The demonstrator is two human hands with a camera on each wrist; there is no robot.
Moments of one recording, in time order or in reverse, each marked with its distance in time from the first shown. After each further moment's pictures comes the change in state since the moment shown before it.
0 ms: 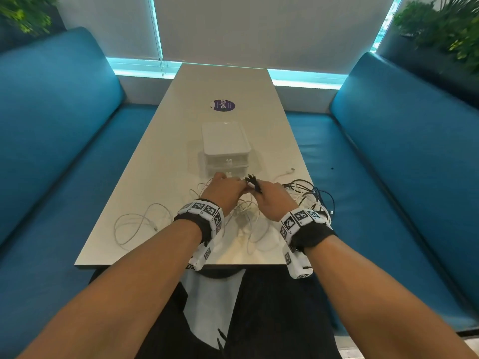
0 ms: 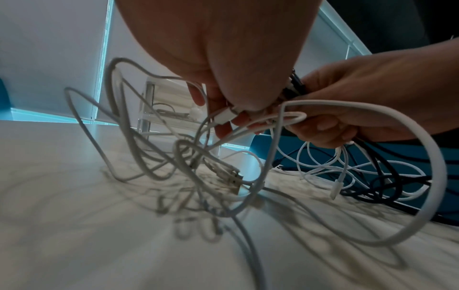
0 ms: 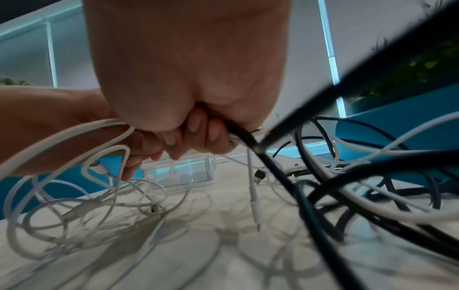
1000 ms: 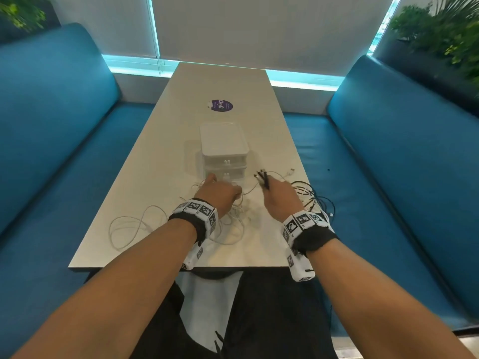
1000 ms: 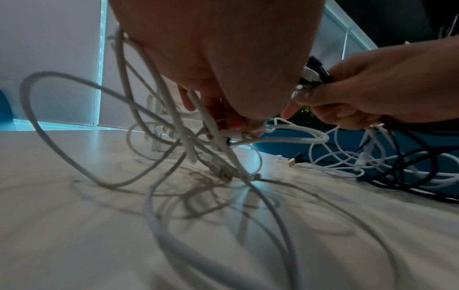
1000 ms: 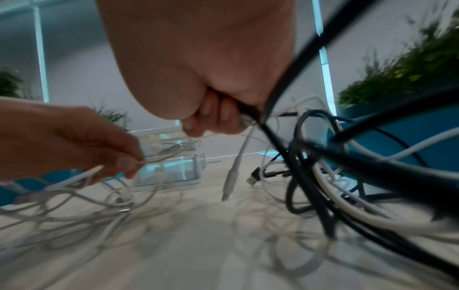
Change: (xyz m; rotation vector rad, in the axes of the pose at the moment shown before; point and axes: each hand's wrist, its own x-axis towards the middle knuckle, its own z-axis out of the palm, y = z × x) left_hand -0.002 -0.013 0.007 0.073 -0.130 -0.041; right_hand -0.003 0.008 -0.007 -0.079 0.142 0.122
